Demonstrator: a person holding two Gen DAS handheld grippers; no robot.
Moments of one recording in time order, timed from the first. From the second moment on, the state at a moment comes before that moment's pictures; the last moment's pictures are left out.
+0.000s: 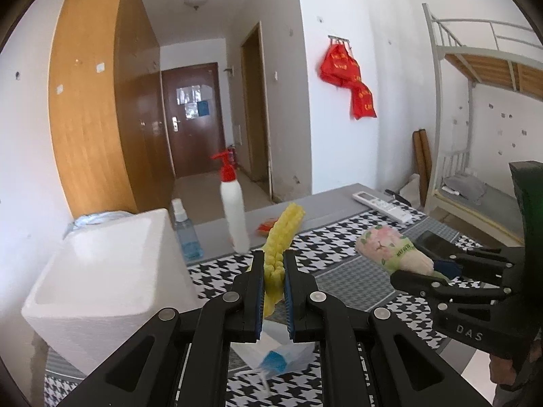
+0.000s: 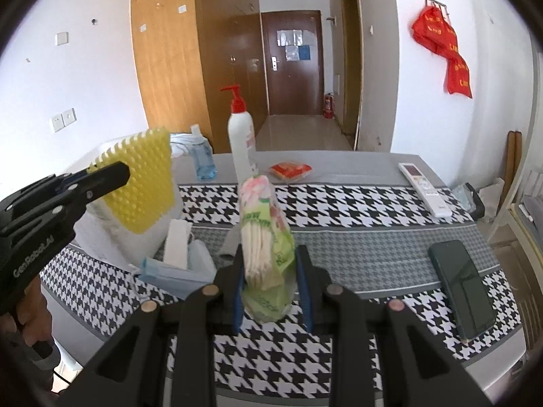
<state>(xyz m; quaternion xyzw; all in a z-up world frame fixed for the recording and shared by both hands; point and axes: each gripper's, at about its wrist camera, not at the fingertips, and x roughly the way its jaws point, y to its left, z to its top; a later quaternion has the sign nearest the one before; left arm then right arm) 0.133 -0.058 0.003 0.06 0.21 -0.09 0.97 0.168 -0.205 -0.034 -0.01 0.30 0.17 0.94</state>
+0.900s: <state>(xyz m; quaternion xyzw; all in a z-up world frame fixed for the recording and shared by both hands) 0.127 0.001 0.043 0.02 0.16 -0.04 0.99 0.169 -0.157 0.012 -0.02 0.23 0.22 0.95</state>
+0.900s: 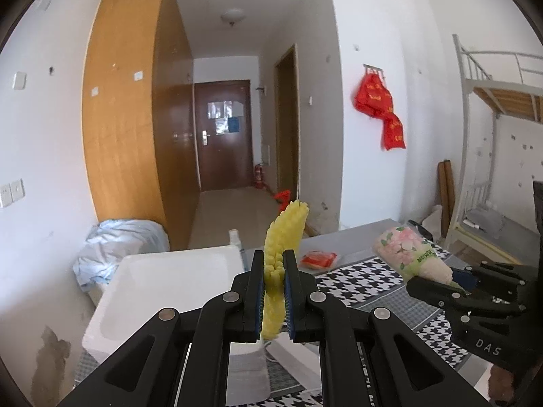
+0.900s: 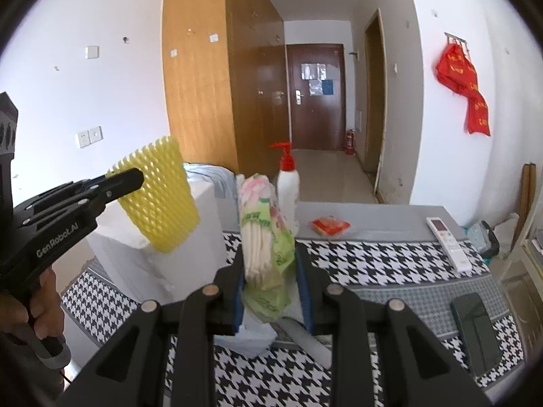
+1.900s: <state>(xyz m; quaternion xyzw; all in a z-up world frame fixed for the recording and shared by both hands) 0.148 0.078 0.046 -0.02 0.20 0.05 0.98 0.182 -0.087 0.026 -0.04 0.21 0.29 0.93</state>
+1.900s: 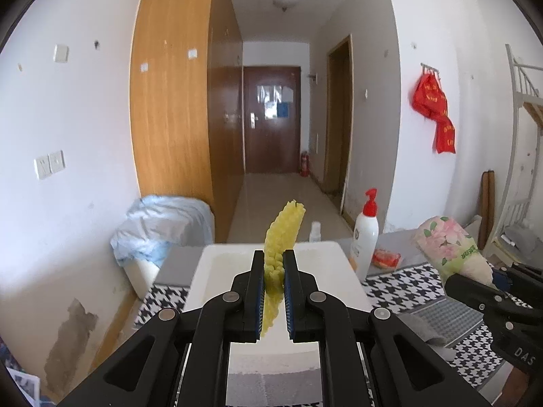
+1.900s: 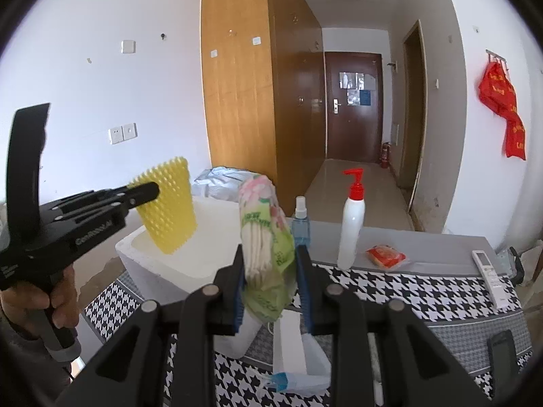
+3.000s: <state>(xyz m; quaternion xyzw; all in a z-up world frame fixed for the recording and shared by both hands) 0.138 0.133 0.039 -0.04 0.18 0.08 0.98 0.200 -0.050 0.022 -0.06 0.23 0.27 0.93</state>
